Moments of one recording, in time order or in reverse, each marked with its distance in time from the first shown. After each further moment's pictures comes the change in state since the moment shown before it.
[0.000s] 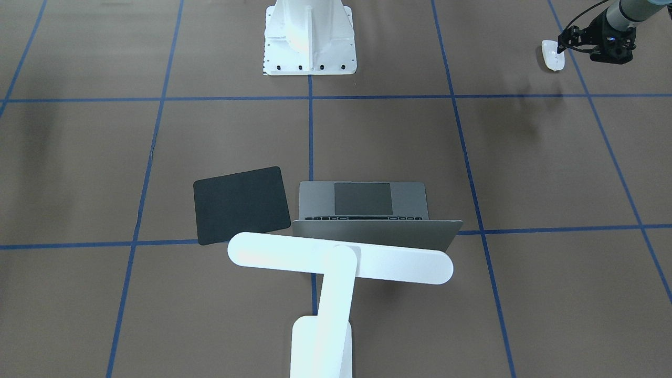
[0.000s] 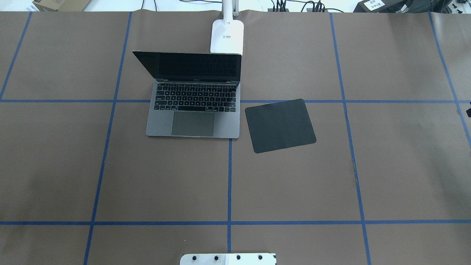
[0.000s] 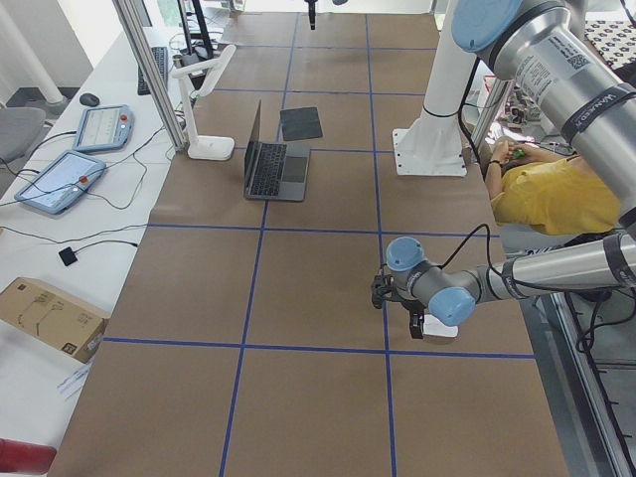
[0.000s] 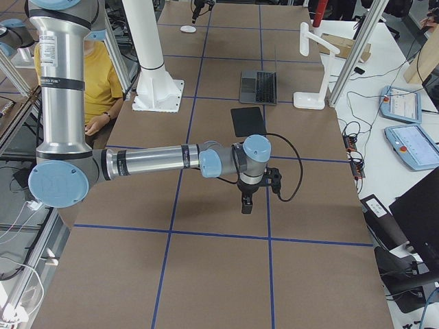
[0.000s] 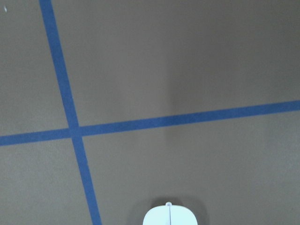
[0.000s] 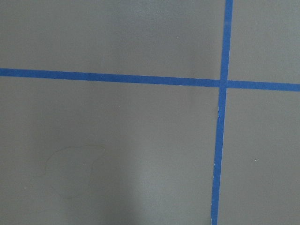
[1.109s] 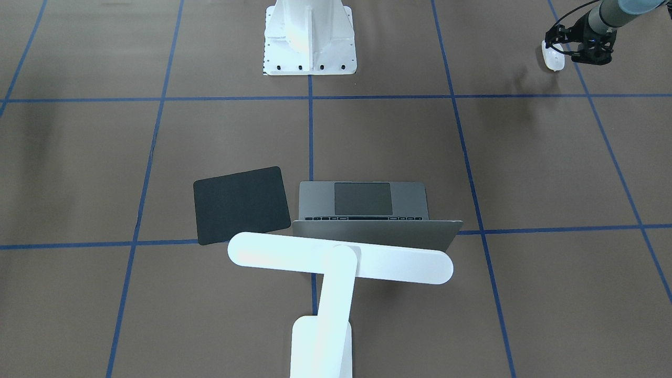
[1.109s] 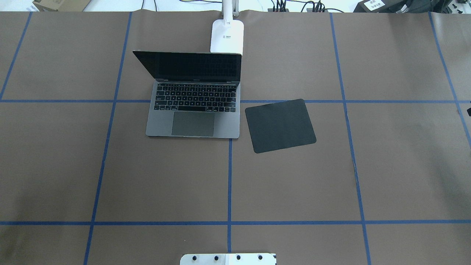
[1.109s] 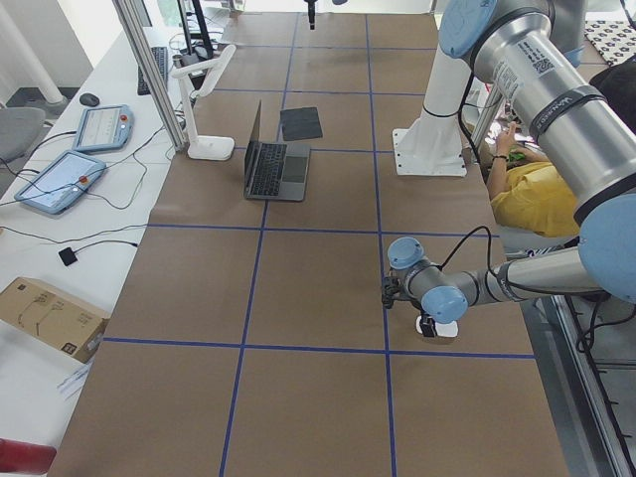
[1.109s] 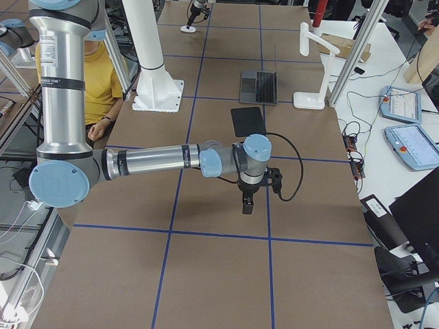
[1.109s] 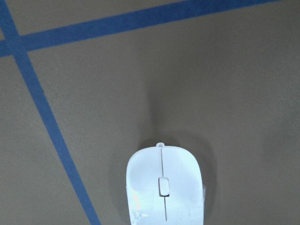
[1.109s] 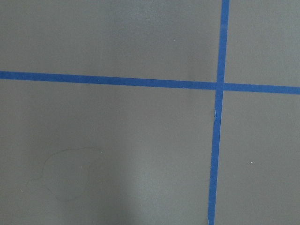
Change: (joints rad) left arm 0.186 -0.059 0.078 -0.023 0.000 -0.111; right arm 0.000 0.002 0.000 0.000 -0.018 0.003
